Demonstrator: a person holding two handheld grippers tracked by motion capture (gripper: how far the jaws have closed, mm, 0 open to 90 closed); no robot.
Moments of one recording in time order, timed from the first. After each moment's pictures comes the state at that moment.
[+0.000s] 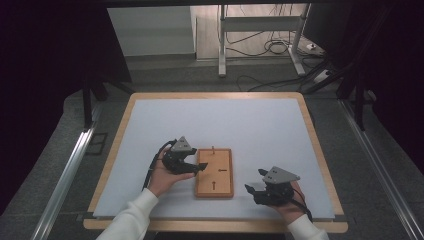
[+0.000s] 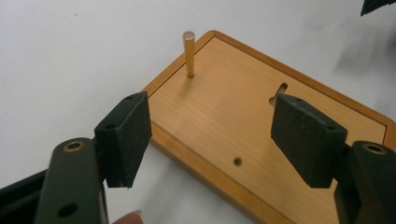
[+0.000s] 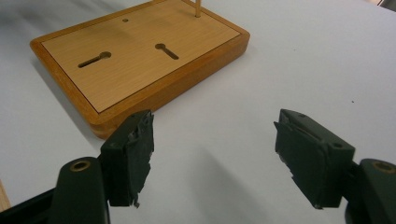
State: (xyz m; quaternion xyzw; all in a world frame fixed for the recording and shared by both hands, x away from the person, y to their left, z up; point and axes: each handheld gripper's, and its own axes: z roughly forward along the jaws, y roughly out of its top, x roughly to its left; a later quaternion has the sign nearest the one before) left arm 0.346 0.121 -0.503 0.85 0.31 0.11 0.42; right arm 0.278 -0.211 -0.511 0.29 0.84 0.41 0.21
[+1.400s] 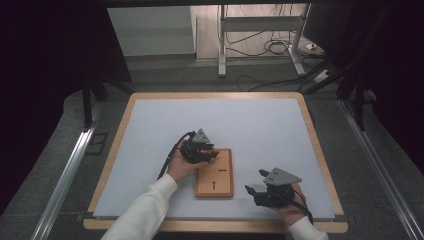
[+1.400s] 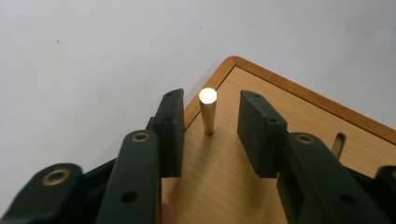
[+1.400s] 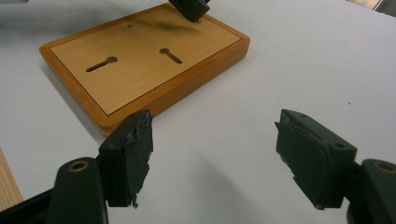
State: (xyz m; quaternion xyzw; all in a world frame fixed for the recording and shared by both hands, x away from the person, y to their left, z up) left arm 0.391 0.080 -0.515 0.86 0.29 0.12 0.40; right arm 0.272 -0.212 -0.506 0.29 0.84 0.42 0.21
